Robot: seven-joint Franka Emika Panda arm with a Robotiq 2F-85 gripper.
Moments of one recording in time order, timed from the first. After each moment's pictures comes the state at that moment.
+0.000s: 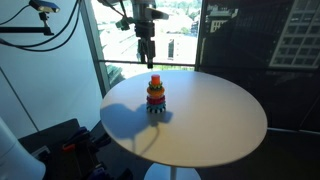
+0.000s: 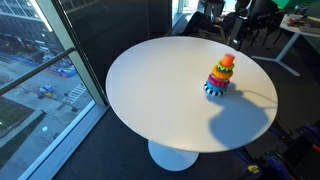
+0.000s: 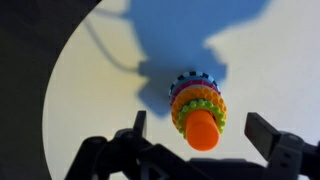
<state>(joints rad) 0.00 -0.08 0.06 -2.21 -0.07 2.04 0.40</state>
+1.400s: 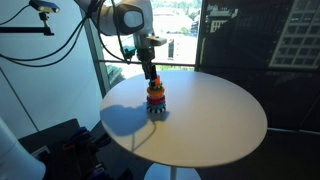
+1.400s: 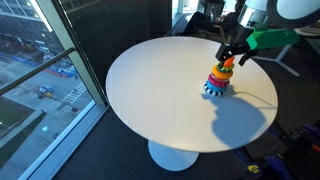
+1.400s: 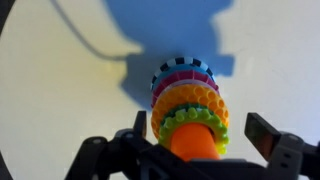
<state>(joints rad) 0.03 0.03 0.05 -2.35 -0.08 2.44 0.48</state>
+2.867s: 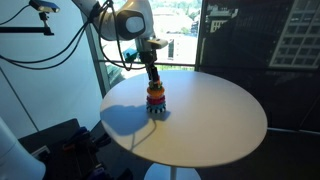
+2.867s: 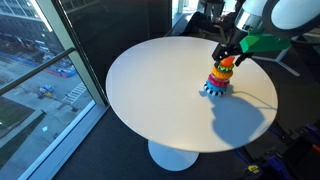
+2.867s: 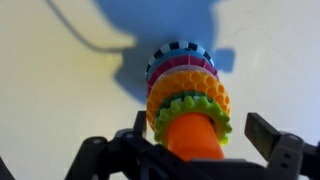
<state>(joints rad) 0.04 0.07 0.04 -2.36 -0.11 2.54 0.57</state>
